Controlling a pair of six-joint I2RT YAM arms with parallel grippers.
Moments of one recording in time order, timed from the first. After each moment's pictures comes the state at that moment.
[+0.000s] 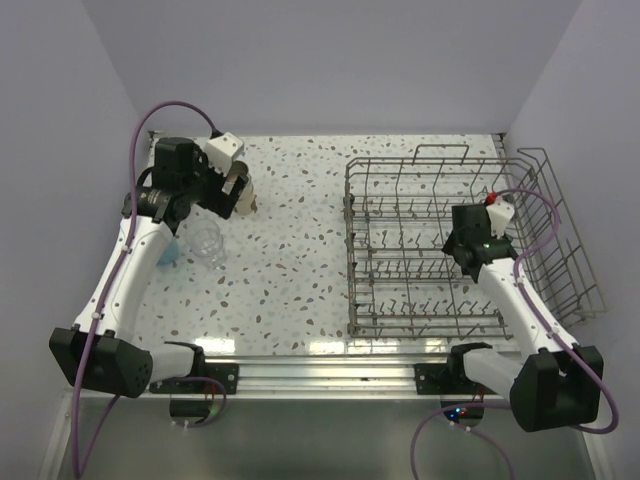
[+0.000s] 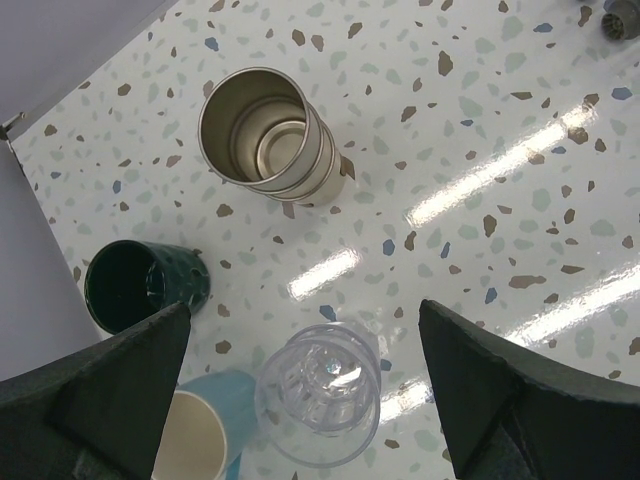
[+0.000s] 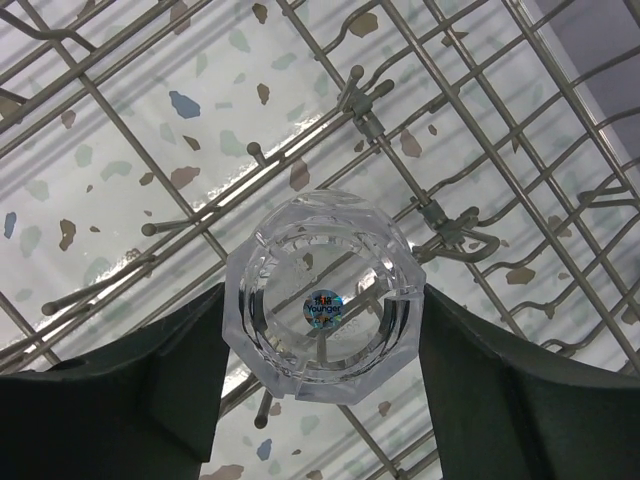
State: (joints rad) left arm -0.16 1.27 1.33 -0.70 0.12 0.40; right arm 0.12 1.10 0.80 -0.64 0.59 0.56
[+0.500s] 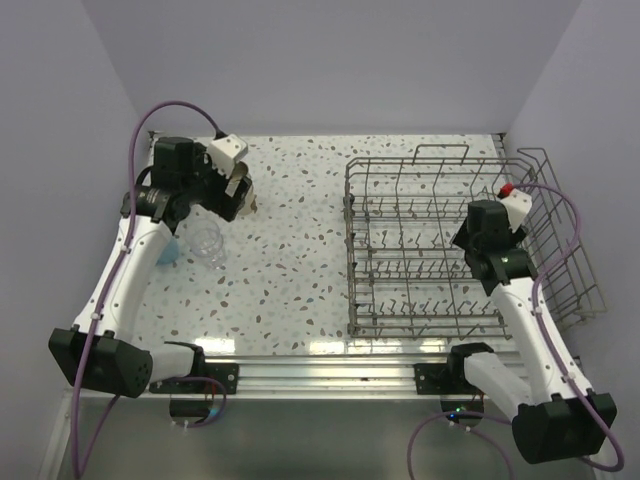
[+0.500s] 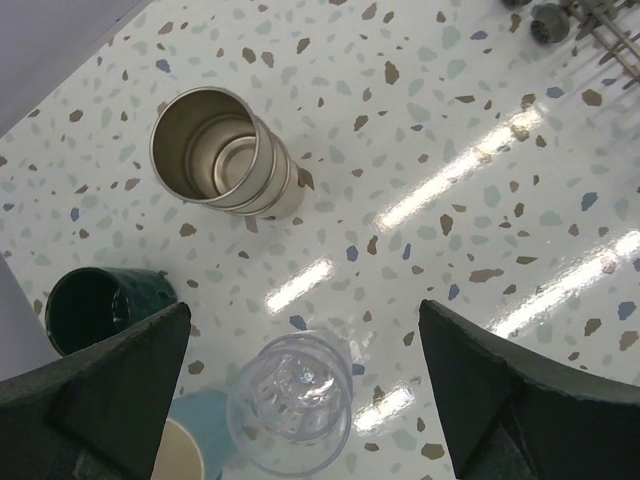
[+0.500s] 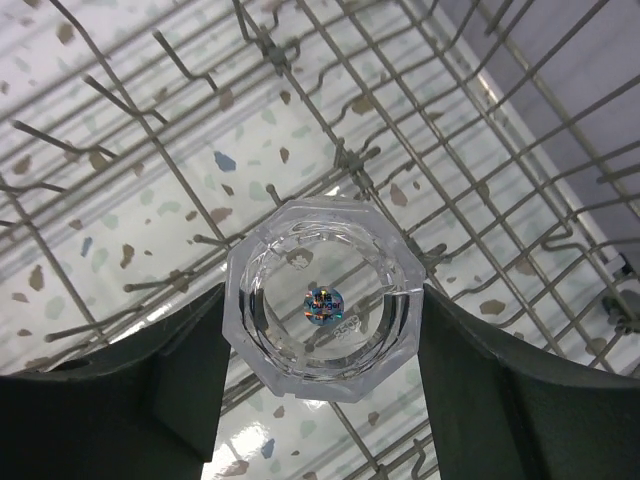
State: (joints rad) left arm -0.16 1.27 1.33 -0.72 0.21 0.41; right arm 0.12 0.96 0.84 -0.67 0.60 0.49
